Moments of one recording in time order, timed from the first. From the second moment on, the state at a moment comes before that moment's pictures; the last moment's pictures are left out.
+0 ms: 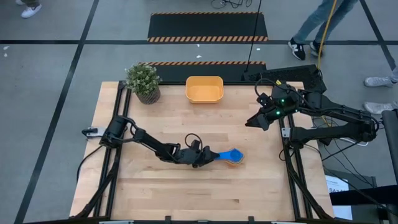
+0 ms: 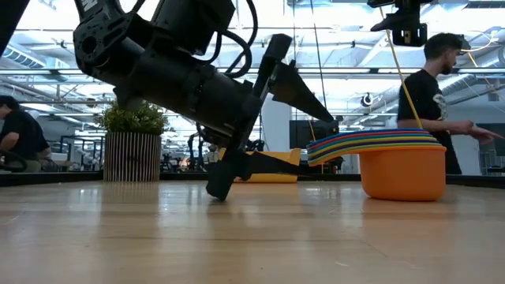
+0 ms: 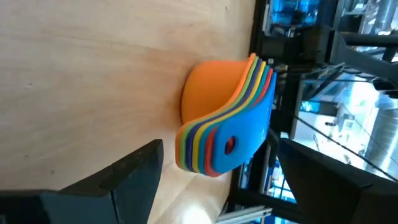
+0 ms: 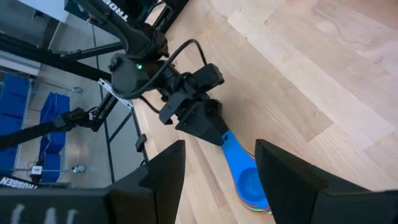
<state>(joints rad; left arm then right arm) -0.26 2.09 0.96 0.74 -0.29 -1.76 -0.26 0.87 1.01 -0.80 -0.36 0.72</state>
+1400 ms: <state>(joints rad) -0.20 2.15 1.07 0.70 -0.25 -1.66 -0.26 0.87 1.01 -0.78 -0.37 0.75</state>
